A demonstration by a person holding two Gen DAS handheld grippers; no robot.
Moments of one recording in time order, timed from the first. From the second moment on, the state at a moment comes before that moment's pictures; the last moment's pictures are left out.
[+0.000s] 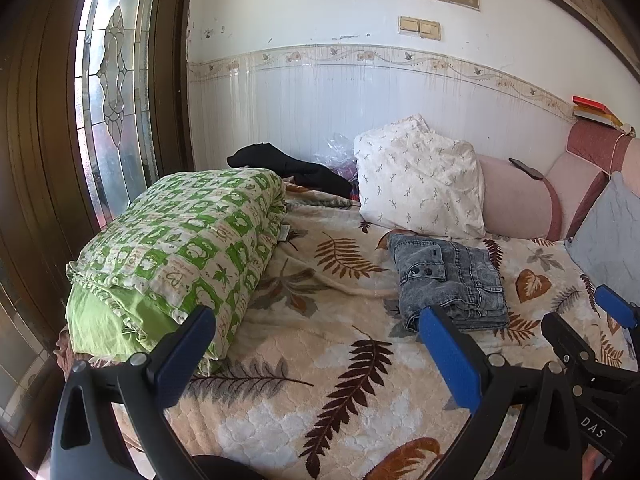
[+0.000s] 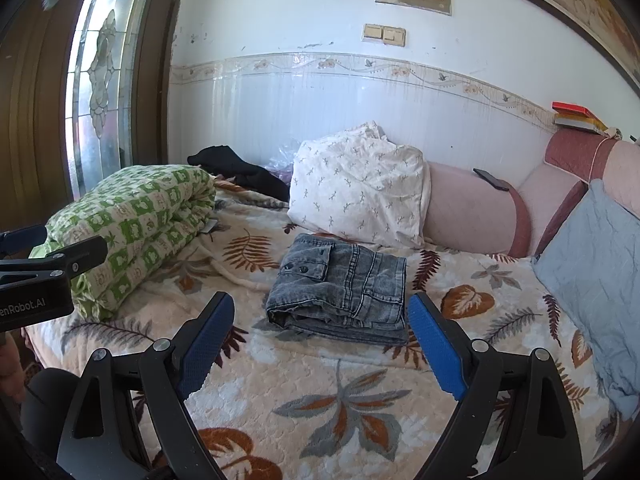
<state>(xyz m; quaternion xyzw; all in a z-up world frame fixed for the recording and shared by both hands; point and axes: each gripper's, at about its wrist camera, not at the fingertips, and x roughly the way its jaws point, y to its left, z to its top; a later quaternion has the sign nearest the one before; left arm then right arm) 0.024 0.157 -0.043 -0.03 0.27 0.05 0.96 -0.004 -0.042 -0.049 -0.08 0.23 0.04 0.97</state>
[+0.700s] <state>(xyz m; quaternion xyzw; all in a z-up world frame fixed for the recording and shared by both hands) 0.053 0.140 -0.065 -0.01 0.32 0.05 0.95 0.035 -0.062 -0.058 -0.08 0.22 0.04 0.97</state>
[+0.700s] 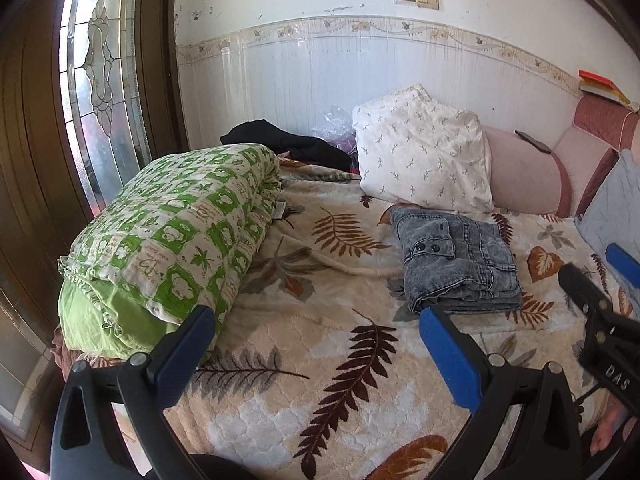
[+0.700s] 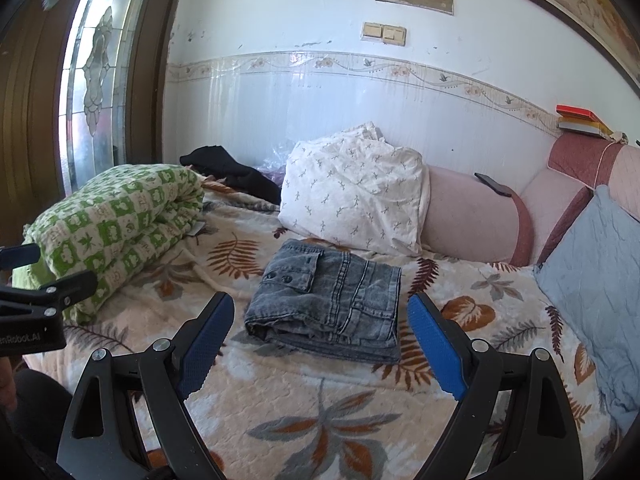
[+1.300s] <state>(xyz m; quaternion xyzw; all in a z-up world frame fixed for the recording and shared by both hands) 0.103 0.085 -0.067 0.03 0.33 0.02 0.94 0.066 -0.126 -0.089 -0.04 0.22 0.01 0.98</state>
